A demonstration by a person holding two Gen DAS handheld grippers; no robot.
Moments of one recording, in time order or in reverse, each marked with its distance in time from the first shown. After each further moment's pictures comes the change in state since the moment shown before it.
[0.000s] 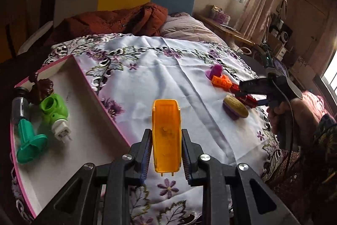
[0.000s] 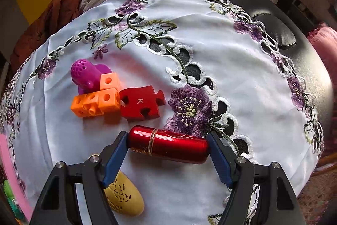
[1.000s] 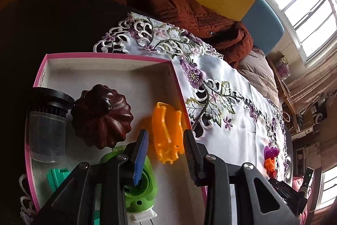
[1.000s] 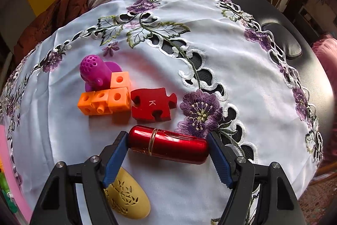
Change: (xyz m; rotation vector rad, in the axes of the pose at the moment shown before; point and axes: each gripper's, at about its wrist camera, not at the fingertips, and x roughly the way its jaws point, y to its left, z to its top) left arm 0.063 0.172 0.076 -0.530 0.054 0.130; right arm 0.002 0.013 0.004 -0.067 -0.014 0.009
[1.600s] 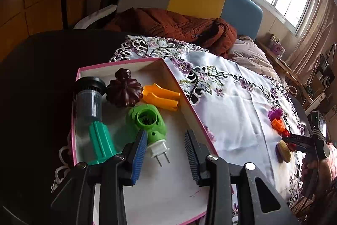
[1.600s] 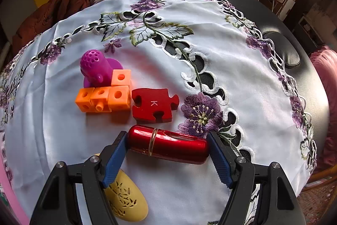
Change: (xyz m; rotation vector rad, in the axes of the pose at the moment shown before) left arm -0.082 -0.017 -0.081 0.248 -0.137 0.104; right arm 0.000 0.007 0.000 -0.060 -0.012 -0.047
